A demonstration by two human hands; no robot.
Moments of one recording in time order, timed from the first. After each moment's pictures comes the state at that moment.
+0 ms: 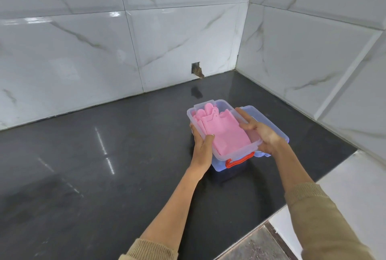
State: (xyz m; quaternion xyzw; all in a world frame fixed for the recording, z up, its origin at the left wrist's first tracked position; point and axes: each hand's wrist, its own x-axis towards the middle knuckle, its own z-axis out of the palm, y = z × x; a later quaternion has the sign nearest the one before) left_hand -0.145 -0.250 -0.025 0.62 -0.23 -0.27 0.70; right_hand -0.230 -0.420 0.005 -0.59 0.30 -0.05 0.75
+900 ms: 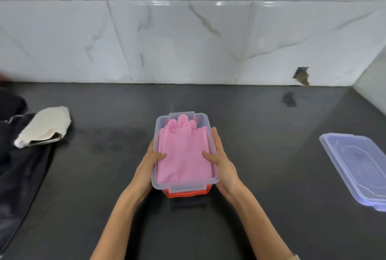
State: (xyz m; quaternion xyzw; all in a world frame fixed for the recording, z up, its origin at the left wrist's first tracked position) left_hand -0.106 0.050 -0.021 0.63 0.01 -0.17 0.76; right_hand -0.135 -0.140 -0.033 -0.61 0.10 0.04 0.79
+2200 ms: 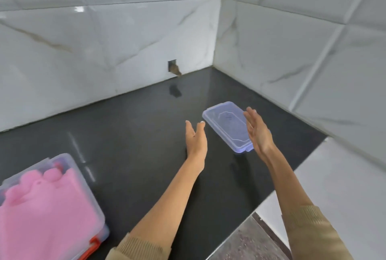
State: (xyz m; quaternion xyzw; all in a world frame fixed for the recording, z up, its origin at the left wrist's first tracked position) left_hand -0.165 -0.280 0.009 0.63 -0.10 -0.33 0.70; right_hand -0.268 -0.412 -0.003 -0.58 0.31 -0.24 0.72
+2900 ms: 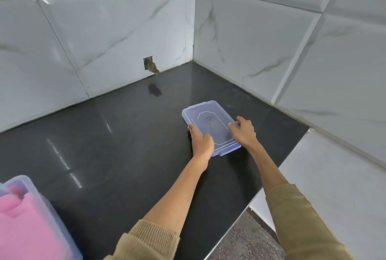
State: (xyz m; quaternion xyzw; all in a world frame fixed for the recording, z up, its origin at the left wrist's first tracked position) left_hand -0.187 -0.345 -0.022 0.72 -0.16 -0.37 0.57; right_hand -0.262 -0.460 -0.035 -0.76 0.53 -0.17 0.34
